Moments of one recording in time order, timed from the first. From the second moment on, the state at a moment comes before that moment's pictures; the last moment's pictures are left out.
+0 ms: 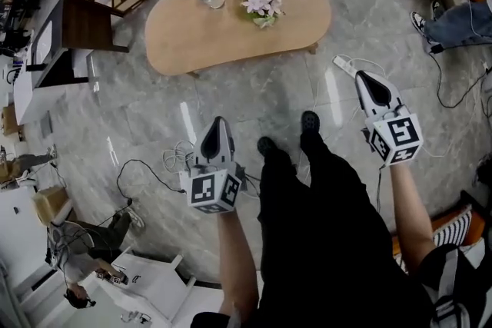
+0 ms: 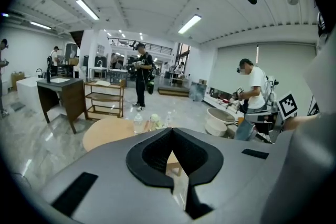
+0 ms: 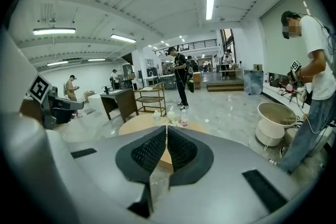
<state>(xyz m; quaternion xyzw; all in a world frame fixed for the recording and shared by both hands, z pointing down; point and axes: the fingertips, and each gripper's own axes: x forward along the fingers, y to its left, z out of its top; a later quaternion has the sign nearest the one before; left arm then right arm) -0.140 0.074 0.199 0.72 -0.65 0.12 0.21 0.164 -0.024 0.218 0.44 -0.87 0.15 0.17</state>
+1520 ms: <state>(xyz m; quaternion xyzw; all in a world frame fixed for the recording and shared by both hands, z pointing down) -0.144 -0.008 0.573 0.79 -0.50 0.21 0.30 0.060 -0.025 0.567 0.32 -0.87 0.21 0.30</state>
